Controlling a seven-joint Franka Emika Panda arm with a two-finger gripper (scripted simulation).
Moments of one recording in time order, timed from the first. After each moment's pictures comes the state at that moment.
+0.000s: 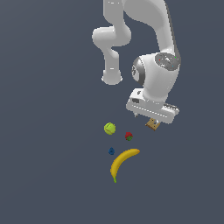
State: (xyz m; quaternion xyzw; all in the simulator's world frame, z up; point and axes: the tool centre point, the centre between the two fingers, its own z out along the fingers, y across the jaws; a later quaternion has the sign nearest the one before) arm -0.009 0.162 0.161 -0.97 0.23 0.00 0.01
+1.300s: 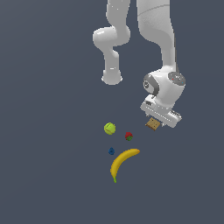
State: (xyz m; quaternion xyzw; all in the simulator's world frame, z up) arm -0.070 0.249 0.062 -0.93 0.36 0.00 0.00
